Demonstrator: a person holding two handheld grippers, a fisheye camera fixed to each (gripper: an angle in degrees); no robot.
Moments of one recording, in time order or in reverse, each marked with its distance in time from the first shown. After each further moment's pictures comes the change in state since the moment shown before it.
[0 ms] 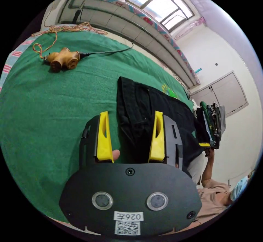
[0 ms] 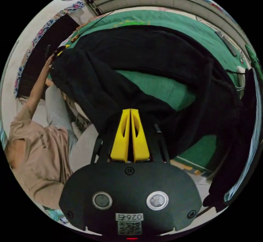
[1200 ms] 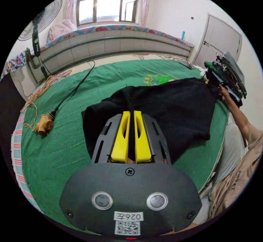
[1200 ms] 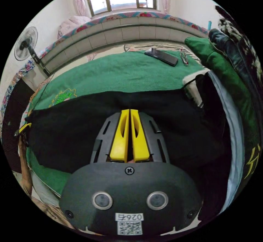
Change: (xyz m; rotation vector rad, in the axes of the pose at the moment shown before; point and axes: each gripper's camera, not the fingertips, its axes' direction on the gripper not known) left arm 0.139 0.083 0.094 0.064 -0.257 0.518; right arm 0.091 -0.077 0.028 0.552 0.277 0.442
